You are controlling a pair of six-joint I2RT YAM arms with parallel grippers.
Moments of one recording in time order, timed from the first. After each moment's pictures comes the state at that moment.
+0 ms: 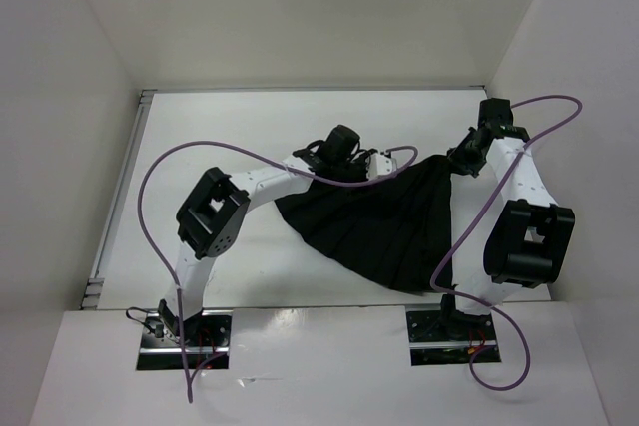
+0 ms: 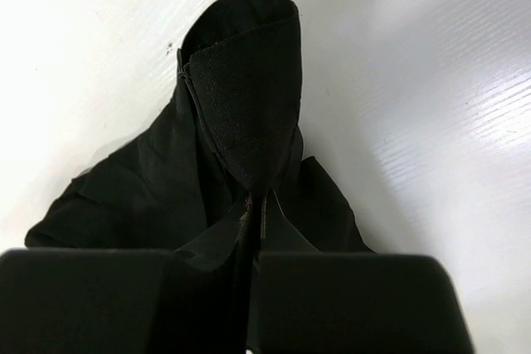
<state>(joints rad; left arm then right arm) -0.76 2.09 1.60 -0.19 0.48 0.60 -0.19 1.57 1.27 -0.75 -0.05 0.57</state>
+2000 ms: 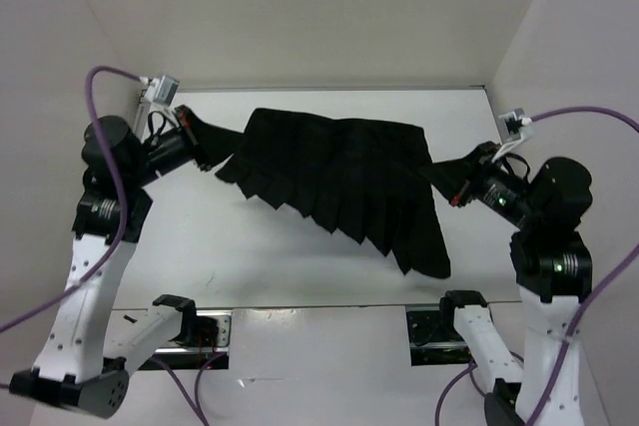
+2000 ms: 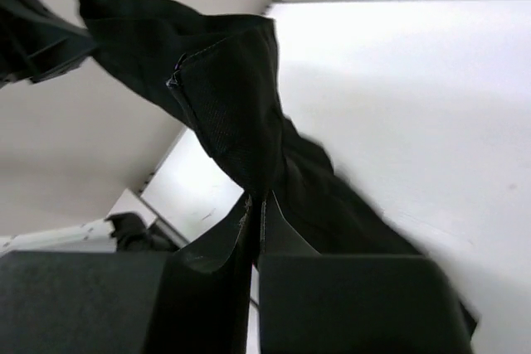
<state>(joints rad) -0.14 0.96 1.24 -0.25 0.74 -0.56 -0.05 0.75 1.27 -0.67 -0.73 0.44</state>
